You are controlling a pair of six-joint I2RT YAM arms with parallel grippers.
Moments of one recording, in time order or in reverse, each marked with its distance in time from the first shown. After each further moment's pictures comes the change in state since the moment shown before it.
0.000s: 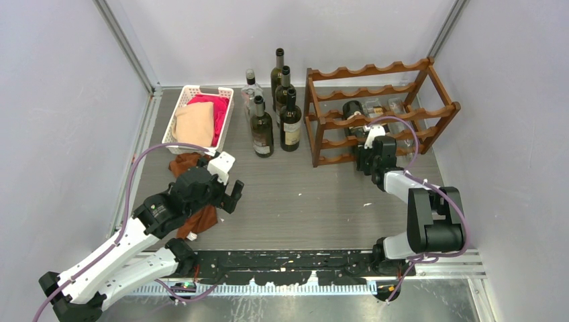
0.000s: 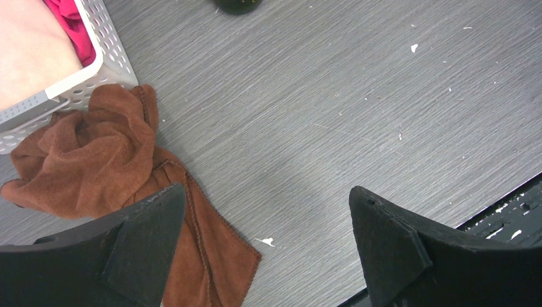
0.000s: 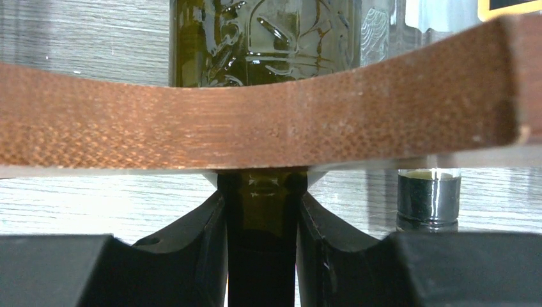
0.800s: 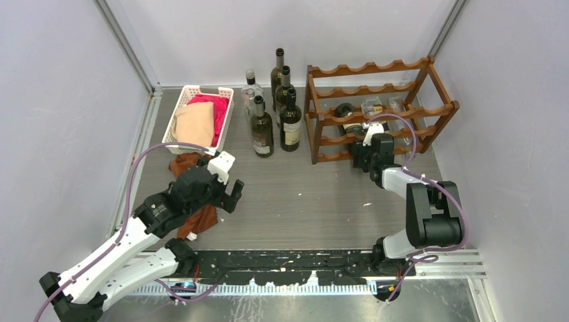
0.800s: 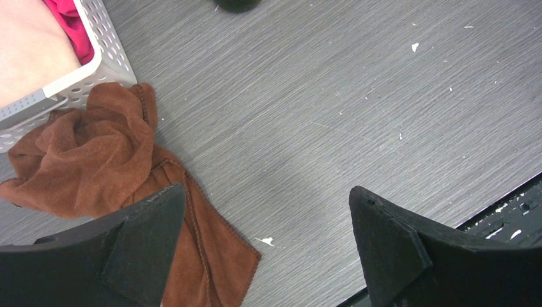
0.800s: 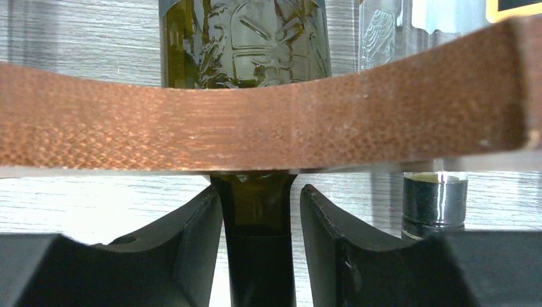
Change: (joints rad) left arm 0.011 0.006 0.000 0.000 0.011 0.000; right arm 0.005 0.044 0.032 0.019 0.010 0.037
